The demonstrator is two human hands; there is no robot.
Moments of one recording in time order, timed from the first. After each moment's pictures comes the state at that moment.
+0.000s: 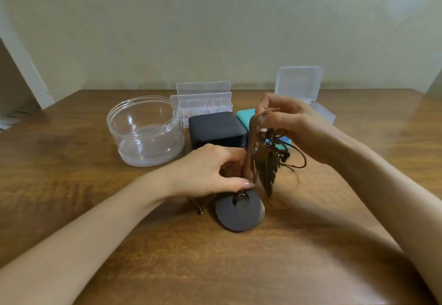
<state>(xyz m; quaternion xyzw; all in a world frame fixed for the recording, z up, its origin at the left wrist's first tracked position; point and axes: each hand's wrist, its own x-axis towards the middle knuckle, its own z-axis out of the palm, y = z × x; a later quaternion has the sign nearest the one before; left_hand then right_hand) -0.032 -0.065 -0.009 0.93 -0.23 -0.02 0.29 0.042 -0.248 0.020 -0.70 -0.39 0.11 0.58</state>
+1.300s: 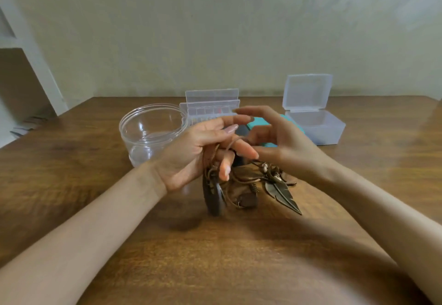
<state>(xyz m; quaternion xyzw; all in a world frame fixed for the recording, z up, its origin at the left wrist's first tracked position) -0.036 -0.055 0.016 0.59 -0.15 -0.12 0.79 0.023 -0.226 0.005 -0.77 -0.39 0.02 0.50</state>
